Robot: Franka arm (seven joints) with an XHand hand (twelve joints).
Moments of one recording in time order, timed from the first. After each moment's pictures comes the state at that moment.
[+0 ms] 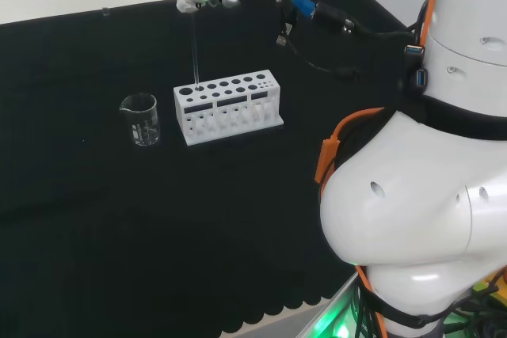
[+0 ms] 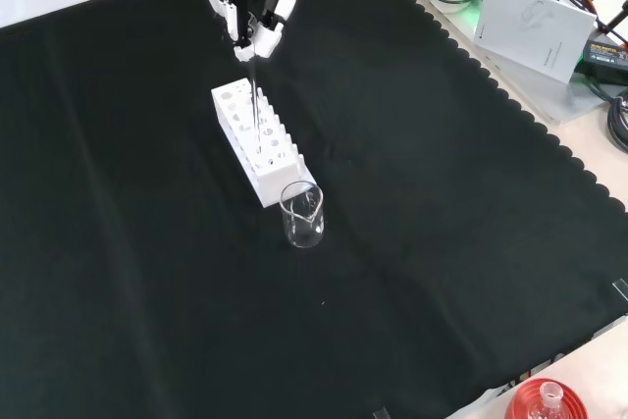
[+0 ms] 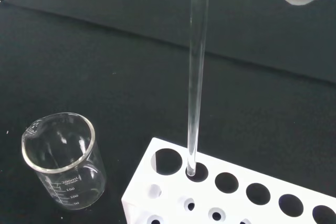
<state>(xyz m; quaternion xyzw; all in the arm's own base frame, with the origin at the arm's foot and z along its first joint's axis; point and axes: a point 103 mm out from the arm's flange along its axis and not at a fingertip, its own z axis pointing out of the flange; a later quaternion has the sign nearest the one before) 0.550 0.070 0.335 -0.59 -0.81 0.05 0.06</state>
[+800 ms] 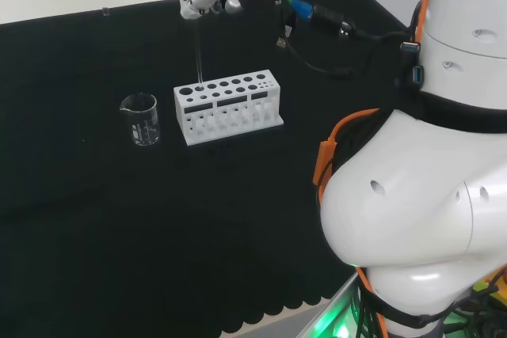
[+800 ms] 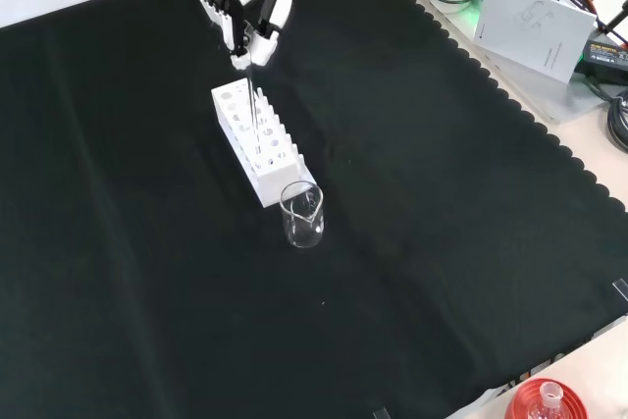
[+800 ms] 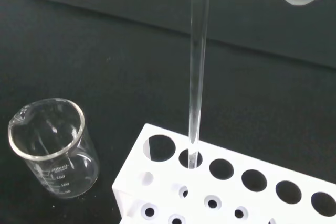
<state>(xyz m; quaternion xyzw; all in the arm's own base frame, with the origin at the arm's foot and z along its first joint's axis) 0.556 0.064 0.317 -0.59 -0.80 0.06 0.08</state>
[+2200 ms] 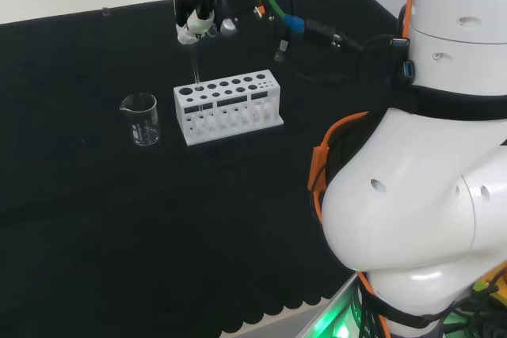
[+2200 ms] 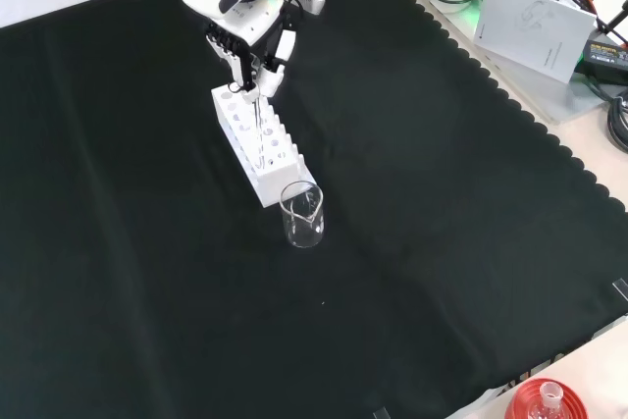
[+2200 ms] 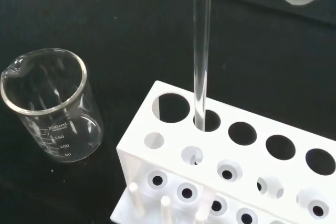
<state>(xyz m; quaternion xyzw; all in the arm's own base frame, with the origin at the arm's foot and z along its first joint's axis) 0.560 0.074 0.270 -0.57 -0.81 0.09 0.09</state>
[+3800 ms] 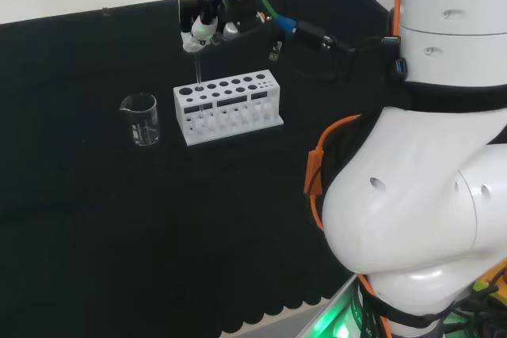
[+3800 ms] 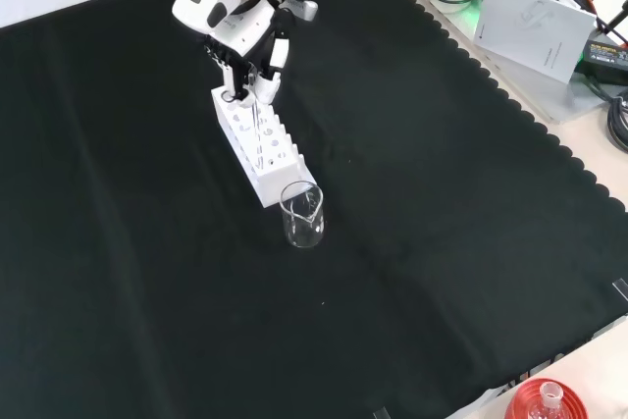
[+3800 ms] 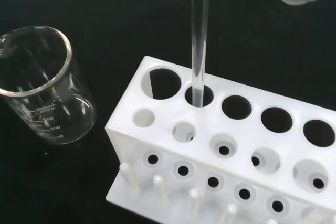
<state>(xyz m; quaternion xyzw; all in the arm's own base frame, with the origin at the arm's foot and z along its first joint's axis) 0.566 0.064 0.255 -0.58 -0.80 0.11 0.13</state>
